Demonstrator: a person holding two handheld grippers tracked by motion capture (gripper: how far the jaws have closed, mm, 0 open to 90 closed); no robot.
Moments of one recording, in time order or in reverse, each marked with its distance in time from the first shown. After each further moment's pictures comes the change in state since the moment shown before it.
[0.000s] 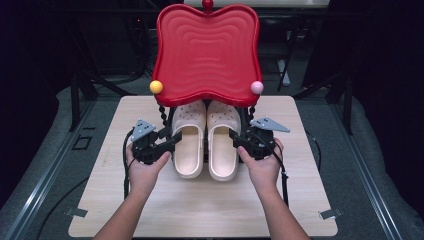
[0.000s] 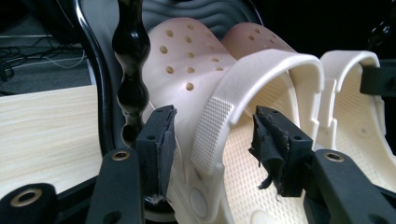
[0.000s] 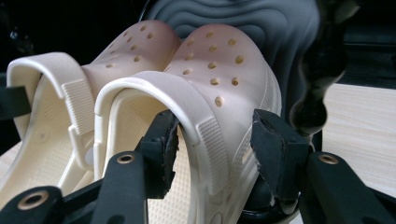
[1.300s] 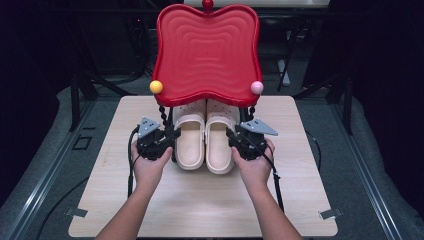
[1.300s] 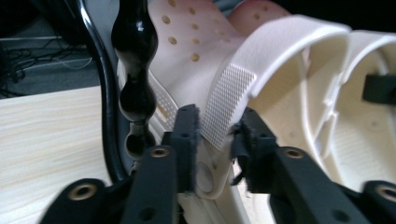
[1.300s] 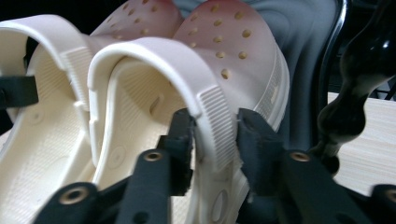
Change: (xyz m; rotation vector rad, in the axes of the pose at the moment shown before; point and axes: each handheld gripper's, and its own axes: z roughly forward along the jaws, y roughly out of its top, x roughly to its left) left arm 0.003 -0.002 0.017 -0.013 0.034 0.010; right arm 0.015 -0.011 0.017 -0.030 -0.059 -0.062
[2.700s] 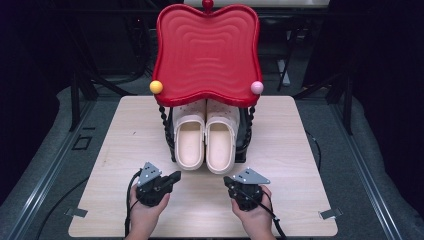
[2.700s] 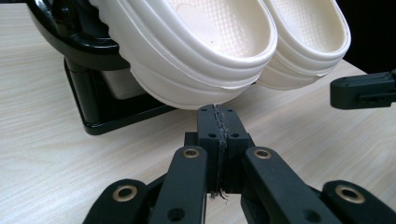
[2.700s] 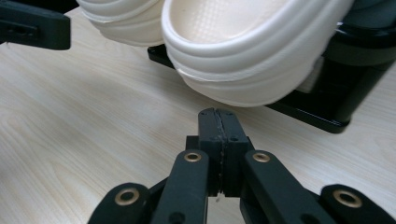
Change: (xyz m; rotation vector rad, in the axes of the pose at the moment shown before) left arm -0.029 -0.093 -0.044 0.150 -0.113 0.004; right arm 0.034 -0.103 -0.047 0.194 0.137 -0.090
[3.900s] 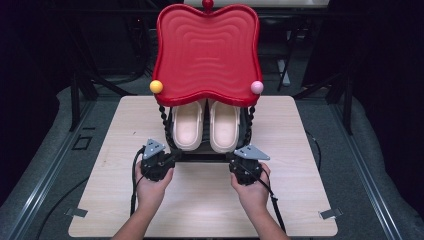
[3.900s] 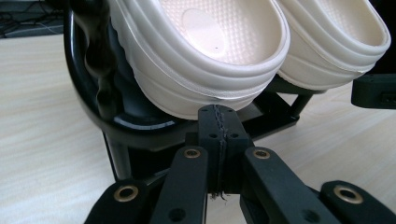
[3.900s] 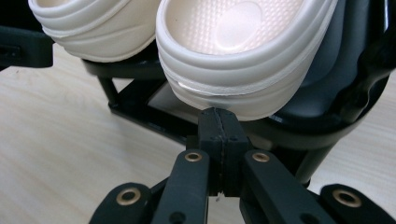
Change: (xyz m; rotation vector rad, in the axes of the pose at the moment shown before) left arm 0.018 0.051 0.029 -0.025 0.095 -0.015; right arm -0.027 0.047 0.024 -0.077 -0.094 0.045
